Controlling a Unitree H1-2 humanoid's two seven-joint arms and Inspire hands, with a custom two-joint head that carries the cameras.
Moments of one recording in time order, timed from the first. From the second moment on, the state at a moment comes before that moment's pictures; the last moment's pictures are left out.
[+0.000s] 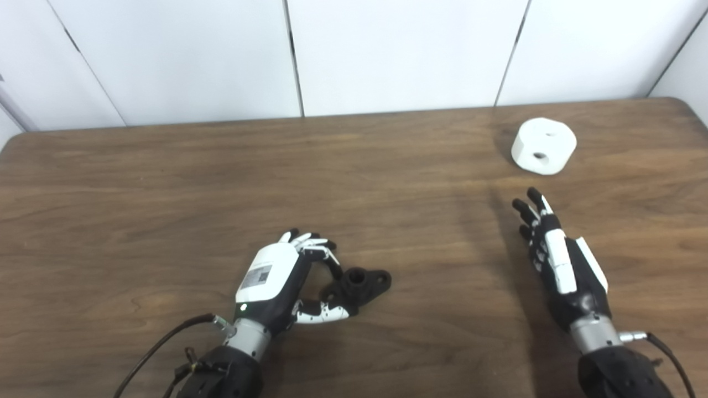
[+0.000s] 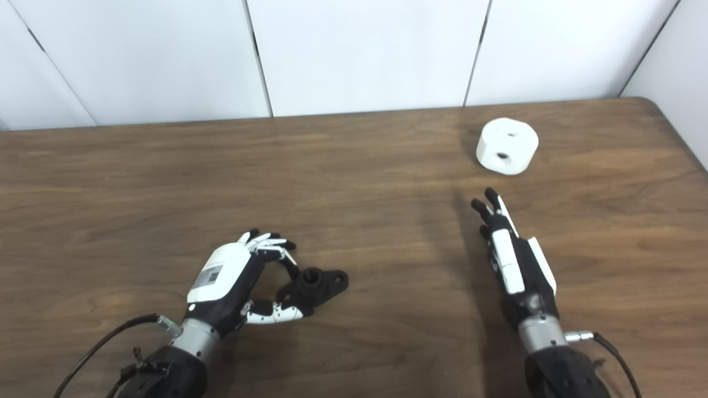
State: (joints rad) left arm 0.05 0.24 -0.46 -0.35 0.79 0.22 -0.16; right arm 0.20 -0.15 -0.07 -0.39 0.07 0.23 0.04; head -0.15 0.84
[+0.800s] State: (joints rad) left arm 0.07 0.22 -0.45 -0.33 0.79 0.16 -0.16; right arm 0.18 -0.15 -0.10 -0.42 0.07 0.27 0.04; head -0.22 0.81
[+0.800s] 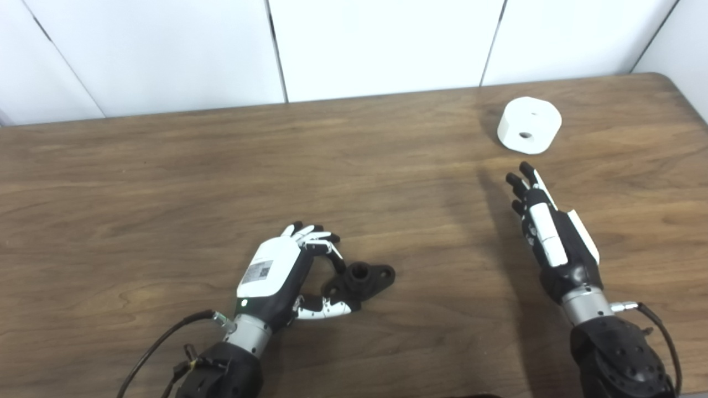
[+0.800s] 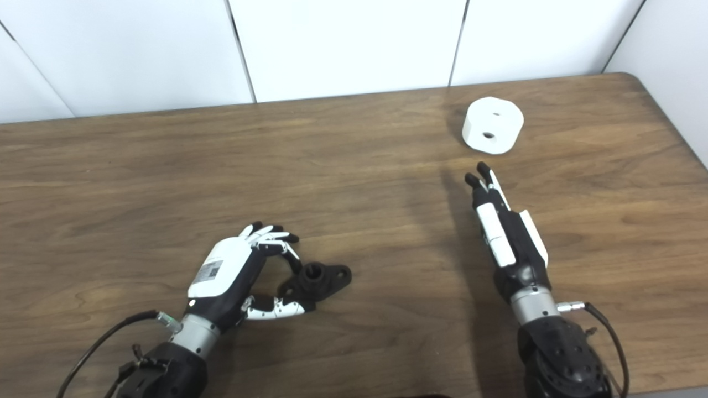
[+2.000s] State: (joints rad) left arm 0.08 0.24 -0.42 -0.31 0.77 0.10 -0.18; right arm -0.41 -0.56 -0.05 -0.08 -0.54 0.47 0.25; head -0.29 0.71
